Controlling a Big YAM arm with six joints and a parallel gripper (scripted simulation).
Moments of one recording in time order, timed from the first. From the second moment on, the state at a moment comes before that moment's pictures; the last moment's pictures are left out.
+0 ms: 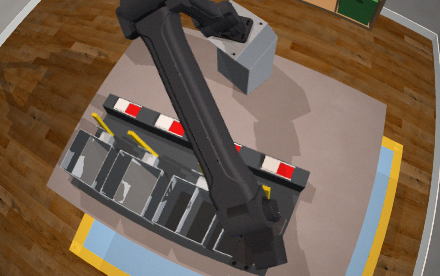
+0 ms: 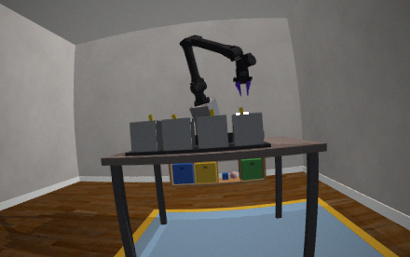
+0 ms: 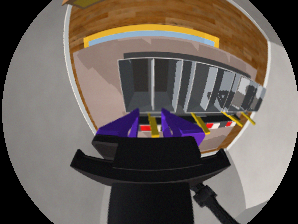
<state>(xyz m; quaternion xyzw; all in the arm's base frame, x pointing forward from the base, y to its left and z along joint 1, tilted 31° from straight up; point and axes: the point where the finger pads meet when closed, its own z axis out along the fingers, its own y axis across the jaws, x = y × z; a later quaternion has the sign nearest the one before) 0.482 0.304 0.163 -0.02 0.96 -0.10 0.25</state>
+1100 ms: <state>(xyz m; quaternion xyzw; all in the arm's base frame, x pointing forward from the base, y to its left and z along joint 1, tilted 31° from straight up) 0.382 0.270 0.090 -0.03 0.97 -0.05 0.25</state>
